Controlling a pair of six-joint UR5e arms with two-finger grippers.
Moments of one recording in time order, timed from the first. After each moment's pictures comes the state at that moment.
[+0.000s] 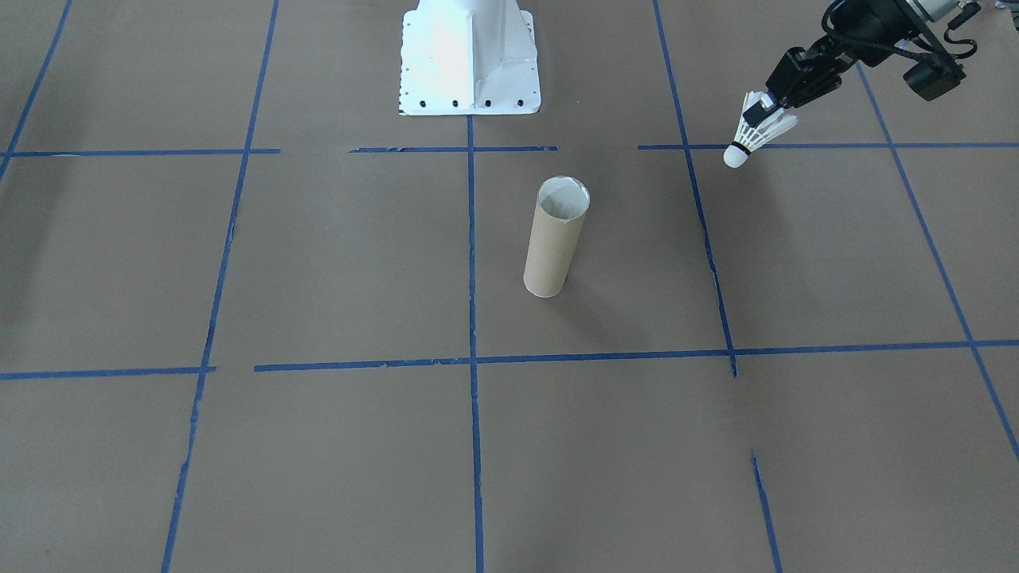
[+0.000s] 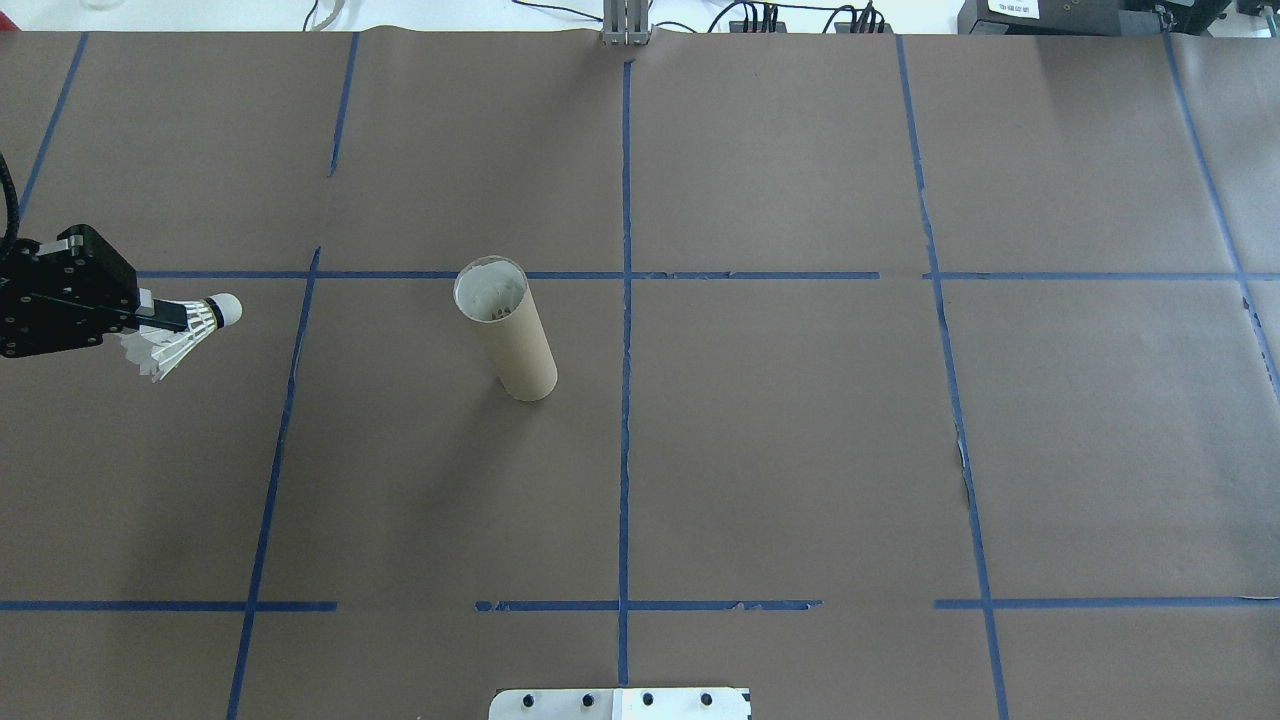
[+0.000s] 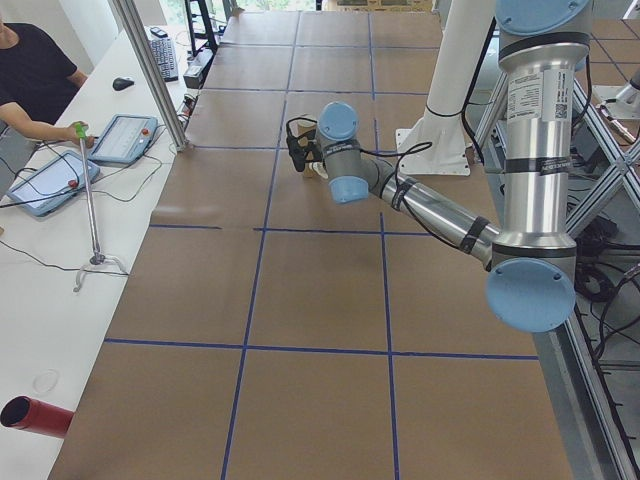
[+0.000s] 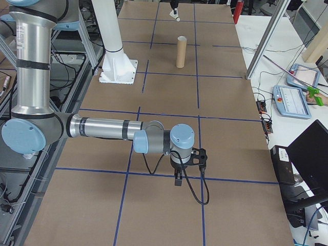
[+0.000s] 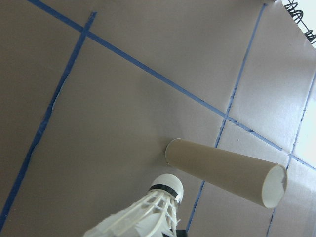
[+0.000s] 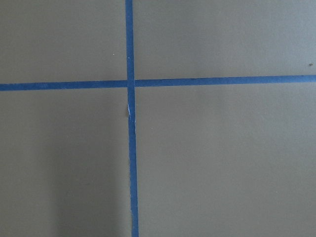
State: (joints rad) left arm -1.02 -1.56 -2.14 -2.30 -2.42 -1.64; right arm 1.56 -1.66 1.63 -1.49 2.30 0.08
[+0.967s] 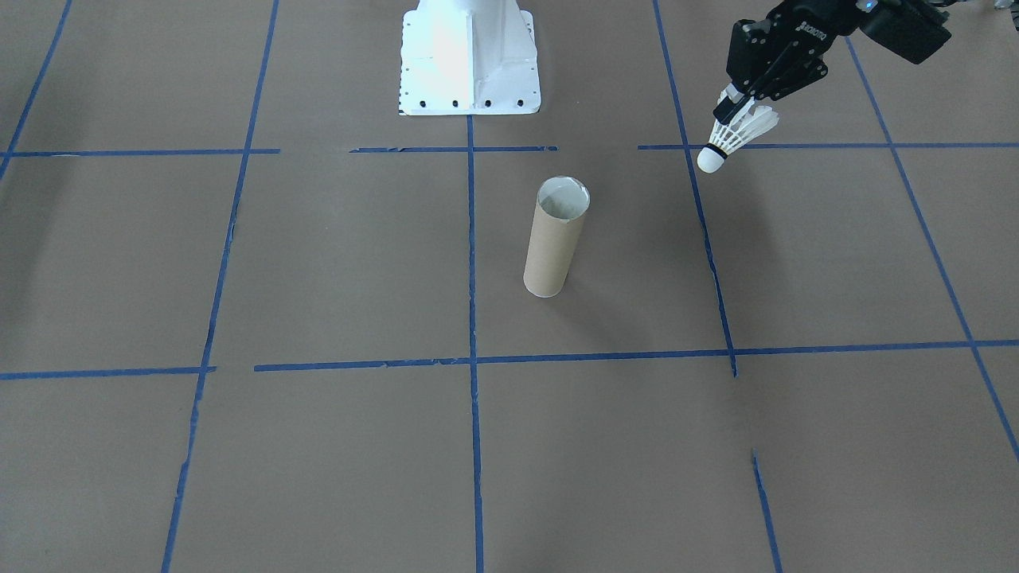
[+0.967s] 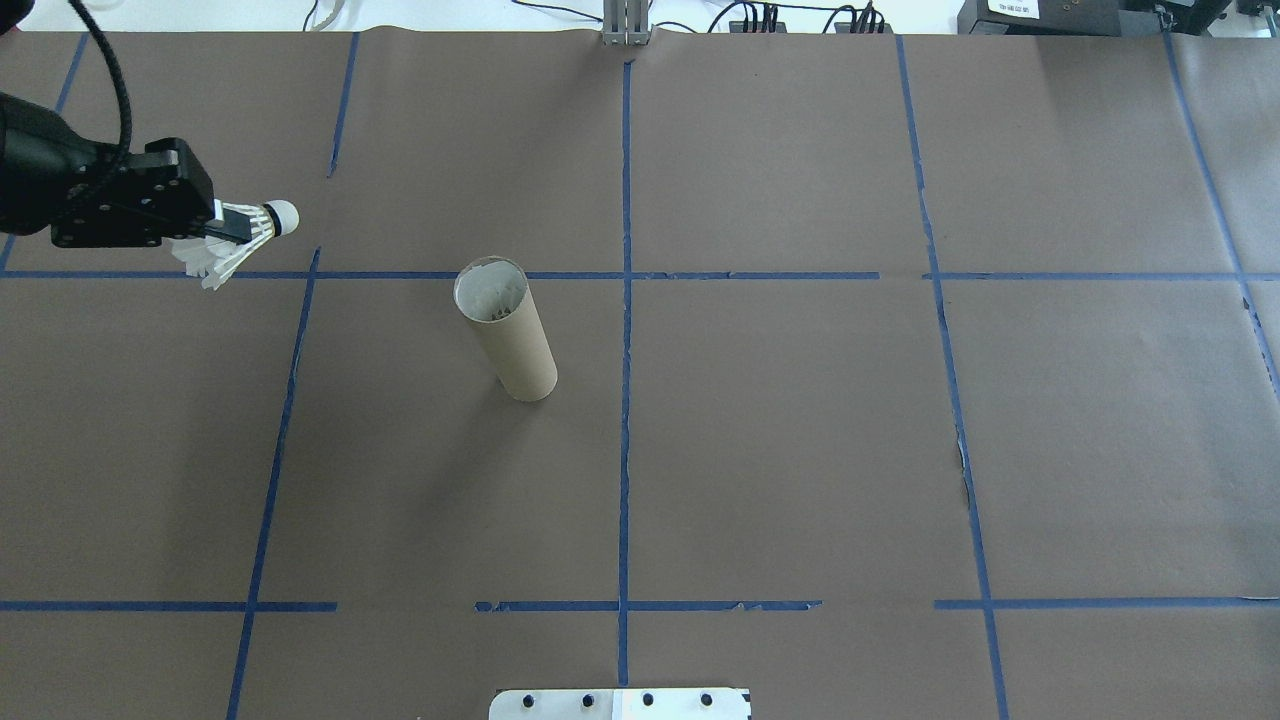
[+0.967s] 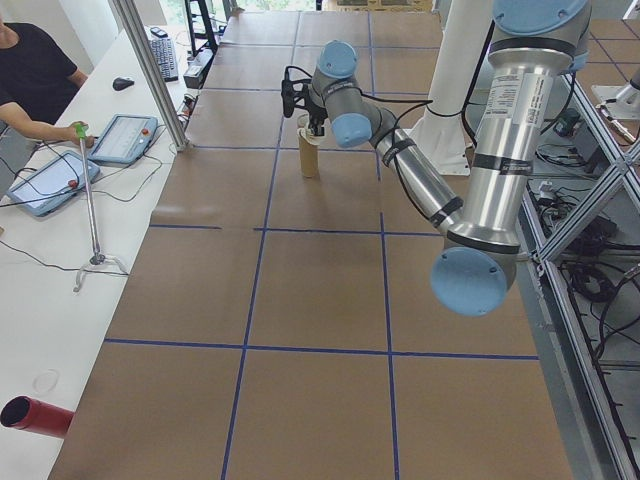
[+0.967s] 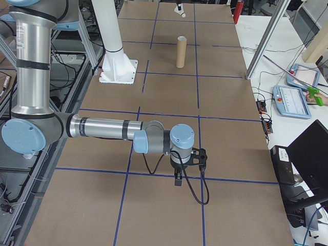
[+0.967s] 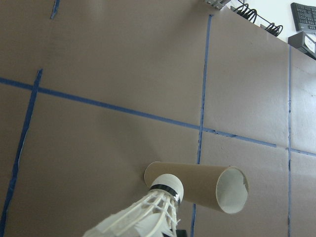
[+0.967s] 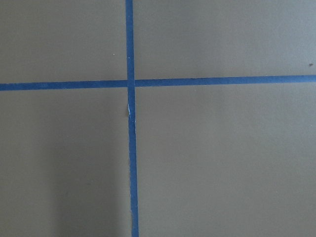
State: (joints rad) left arm -0.99 -1.89 -2.25 -1.68 -2.23 -1.27; right arm 1.56 -1.66 1.63 -1.49 2.30 0.08
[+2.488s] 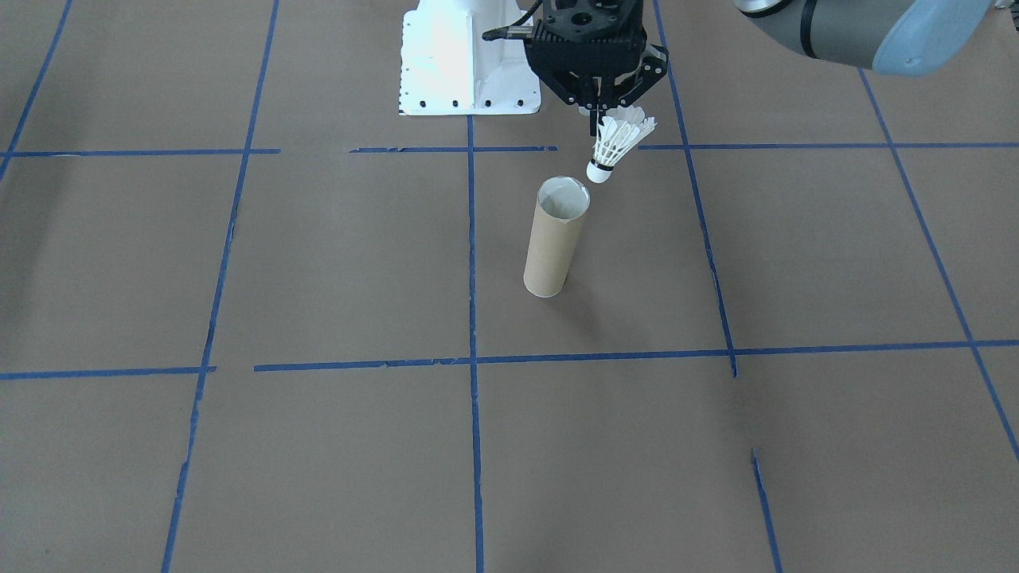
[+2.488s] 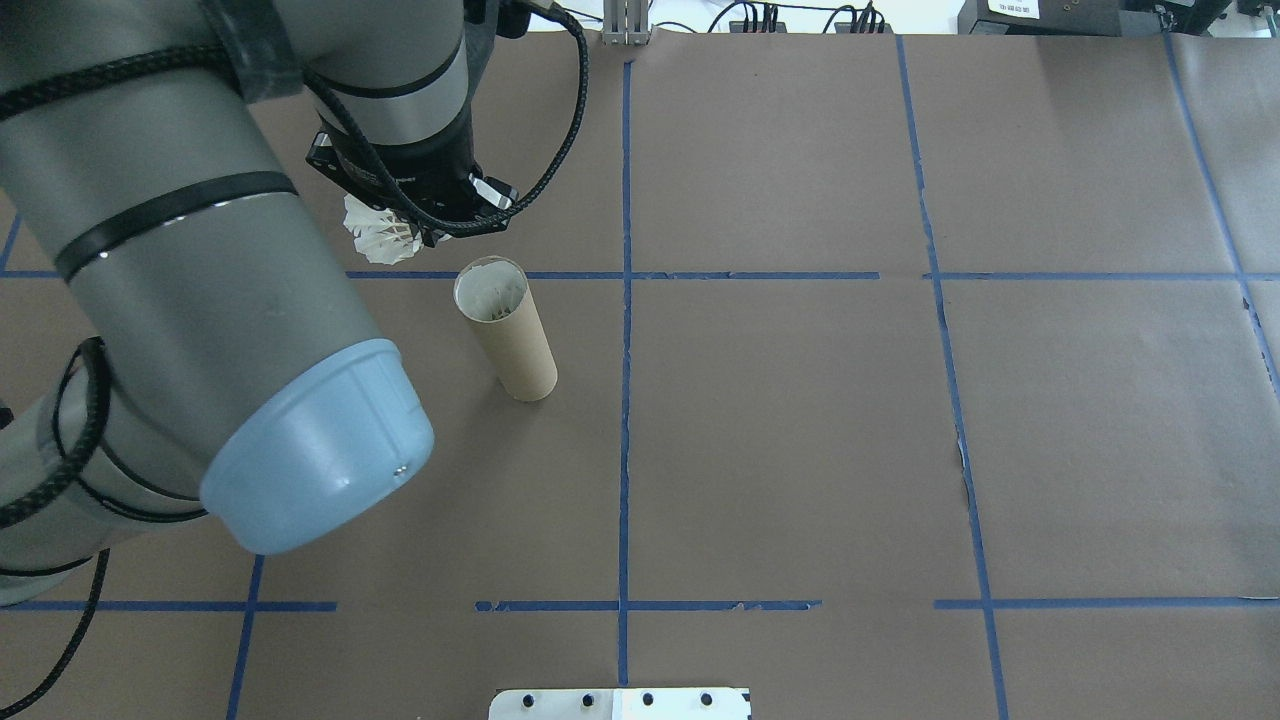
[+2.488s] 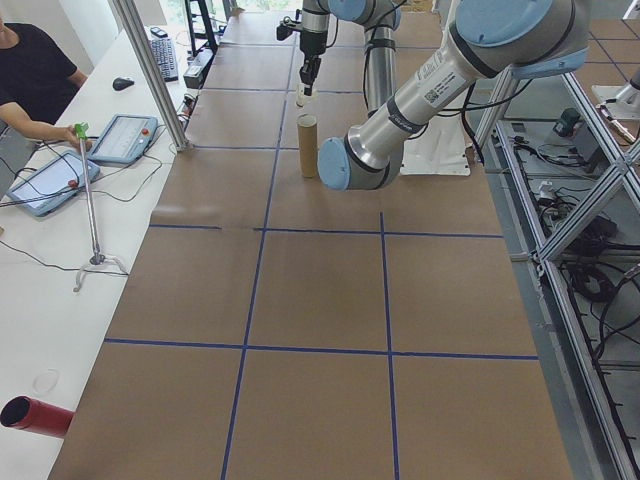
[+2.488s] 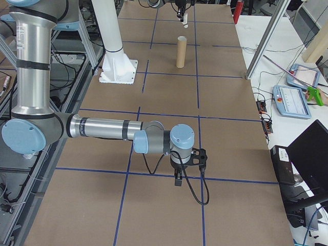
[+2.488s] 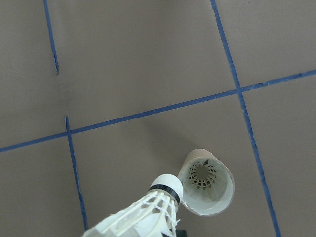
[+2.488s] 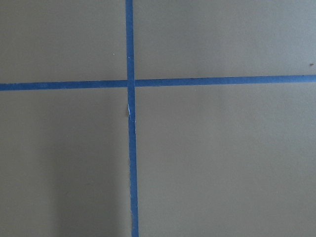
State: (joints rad) left arm -0.70 -2.60 -1.96 -0.69 -1.82 -0.70; right arm 1.56 -1.66 1.63 -1.49 2.30 0.08
